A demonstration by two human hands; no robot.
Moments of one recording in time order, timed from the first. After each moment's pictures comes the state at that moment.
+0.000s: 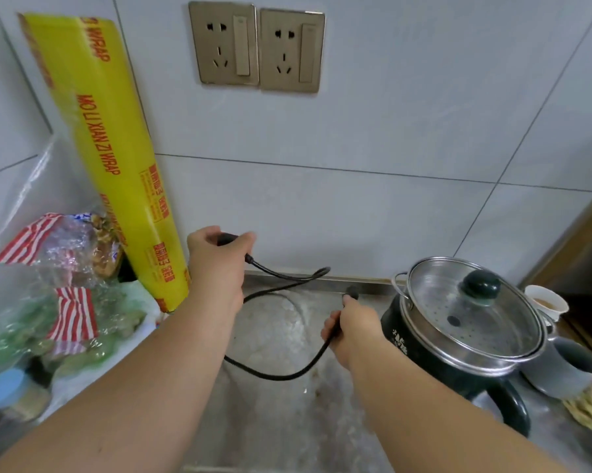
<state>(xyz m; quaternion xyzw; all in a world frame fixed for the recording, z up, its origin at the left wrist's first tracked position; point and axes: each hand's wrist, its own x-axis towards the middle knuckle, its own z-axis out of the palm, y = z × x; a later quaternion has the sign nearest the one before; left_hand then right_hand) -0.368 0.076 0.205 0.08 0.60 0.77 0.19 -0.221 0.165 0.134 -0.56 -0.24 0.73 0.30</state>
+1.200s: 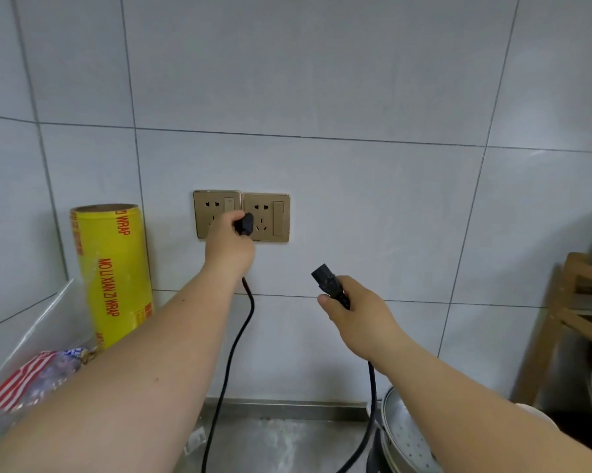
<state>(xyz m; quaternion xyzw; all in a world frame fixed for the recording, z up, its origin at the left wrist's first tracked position) -0.402 0.154 0.379 0.34 0.69 0.64 -0.03 -0.189 0.196 0.333 -0.29 -0.83 0.33 0.33</state>
